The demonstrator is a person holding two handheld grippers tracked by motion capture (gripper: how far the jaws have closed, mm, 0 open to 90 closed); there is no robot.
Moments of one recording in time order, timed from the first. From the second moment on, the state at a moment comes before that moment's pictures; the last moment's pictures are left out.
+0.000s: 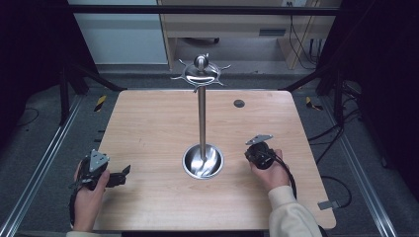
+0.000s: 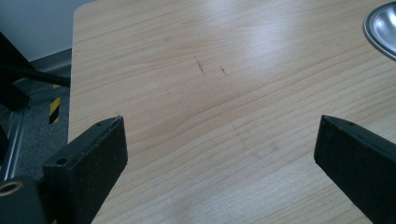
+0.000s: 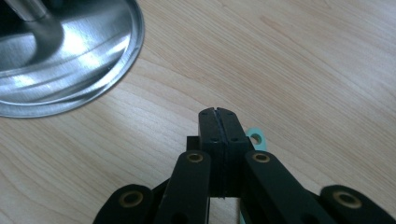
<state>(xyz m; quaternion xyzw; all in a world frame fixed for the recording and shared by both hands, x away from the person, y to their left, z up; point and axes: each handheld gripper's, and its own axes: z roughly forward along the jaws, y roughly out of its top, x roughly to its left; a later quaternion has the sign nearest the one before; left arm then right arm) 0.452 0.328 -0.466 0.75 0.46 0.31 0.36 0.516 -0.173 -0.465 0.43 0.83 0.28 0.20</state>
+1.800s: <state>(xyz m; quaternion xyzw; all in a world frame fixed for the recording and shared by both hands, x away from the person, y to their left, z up) 0.443 0.294 -0.470 0.80 0.38 0.30 0.35 0.540 -0.213 -0.441 0.53 0.80 0.20 0.17</state>
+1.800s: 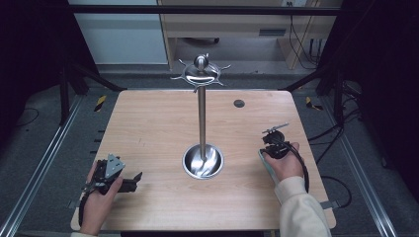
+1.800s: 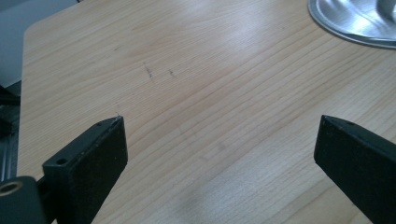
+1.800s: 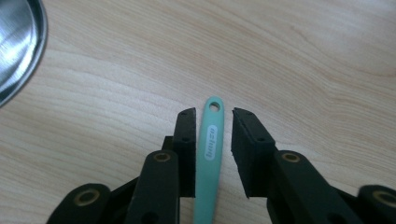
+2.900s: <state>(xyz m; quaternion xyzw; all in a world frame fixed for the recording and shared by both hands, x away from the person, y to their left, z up) 0.441 0.288 -0.470 0.81 0.38 0.30 0.35 0.566 -0.210 -0.466 0.56 0.81 0.12 0.09</state>
